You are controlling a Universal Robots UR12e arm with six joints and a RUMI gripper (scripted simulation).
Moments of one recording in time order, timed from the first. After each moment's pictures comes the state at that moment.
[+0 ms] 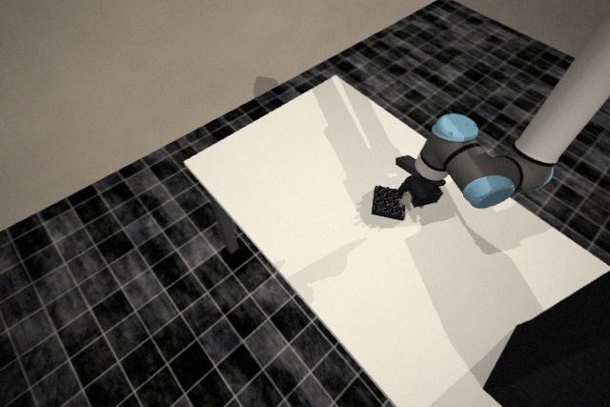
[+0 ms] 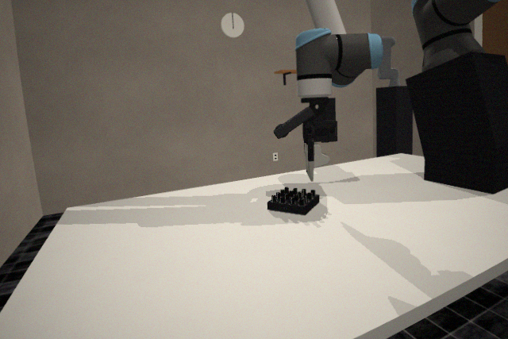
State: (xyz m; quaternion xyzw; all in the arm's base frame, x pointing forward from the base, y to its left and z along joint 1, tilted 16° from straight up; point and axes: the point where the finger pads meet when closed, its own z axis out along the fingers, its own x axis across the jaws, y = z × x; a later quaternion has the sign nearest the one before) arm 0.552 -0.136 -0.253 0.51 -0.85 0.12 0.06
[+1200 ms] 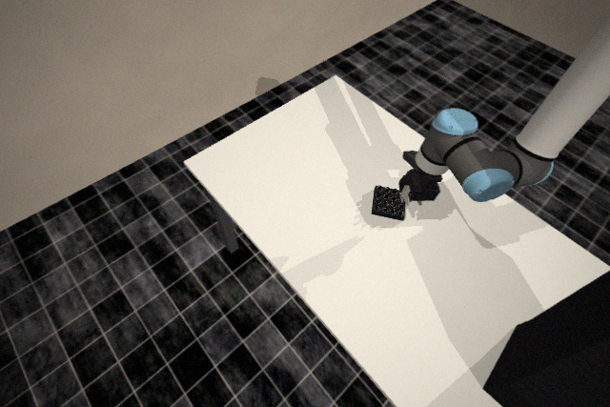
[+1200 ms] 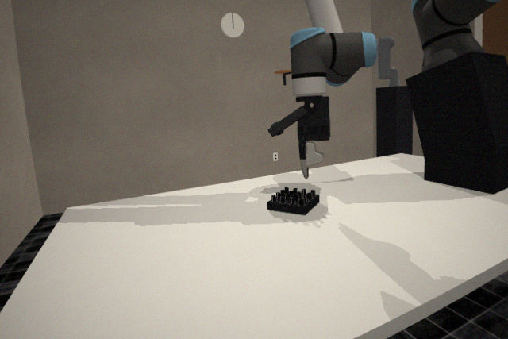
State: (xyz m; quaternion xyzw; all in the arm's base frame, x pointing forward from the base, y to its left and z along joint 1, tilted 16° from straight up) arm 0.558 -0.148 -0.246 0.41 -0.90 0.13 0.05
